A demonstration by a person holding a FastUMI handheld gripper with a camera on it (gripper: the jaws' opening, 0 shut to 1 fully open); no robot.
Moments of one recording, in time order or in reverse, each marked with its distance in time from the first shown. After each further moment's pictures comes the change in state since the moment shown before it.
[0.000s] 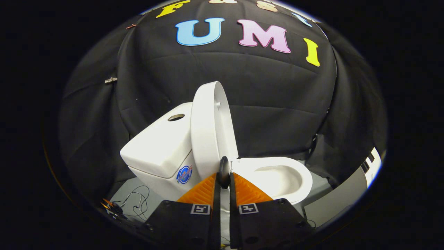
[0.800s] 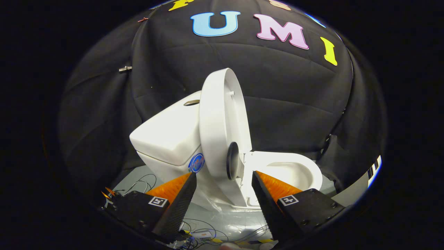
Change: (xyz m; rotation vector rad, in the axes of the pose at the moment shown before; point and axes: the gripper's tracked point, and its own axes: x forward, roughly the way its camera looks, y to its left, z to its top) arm 0.006 0.017 -0.024 -0.058 0.066 0.102
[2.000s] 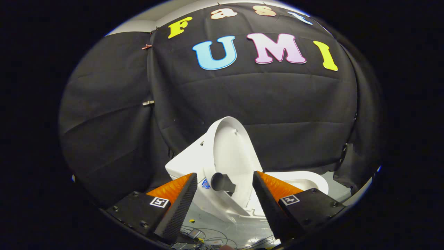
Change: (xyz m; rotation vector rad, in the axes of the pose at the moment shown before) arm -0.096 -0.039 0.081 0.113 -0.218 0.238
